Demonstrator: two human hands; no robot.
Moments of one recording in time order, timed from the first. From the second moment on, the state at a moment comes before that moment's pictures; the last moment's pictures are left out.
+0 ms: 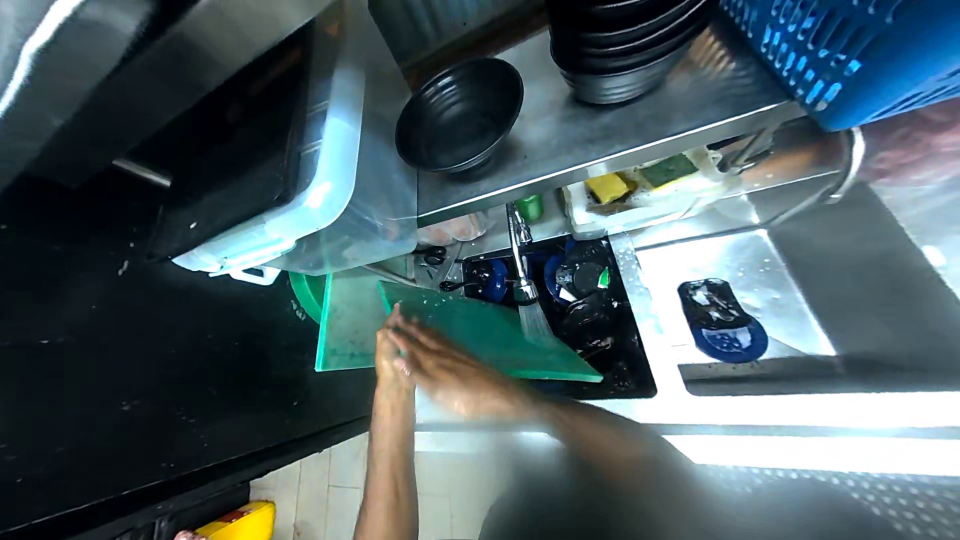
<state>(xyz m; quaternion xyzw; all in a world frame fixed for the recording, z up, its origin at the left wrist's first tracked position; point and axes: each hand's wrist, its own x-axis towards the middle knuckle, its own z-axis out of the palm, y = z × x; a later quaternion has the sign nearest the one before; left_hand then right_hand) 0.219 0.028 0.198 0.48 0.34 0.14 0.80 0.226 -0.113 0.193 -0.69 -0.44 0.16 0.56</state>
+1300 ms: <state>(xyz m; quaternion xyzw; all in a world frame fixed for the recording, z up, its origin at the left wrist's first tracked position) 0.064 -0.015 0.226 0.63 0.35 -0.06 0.68 0.196 -0.103 0.122 -0.72 -0.39 0.10 0.57</state>
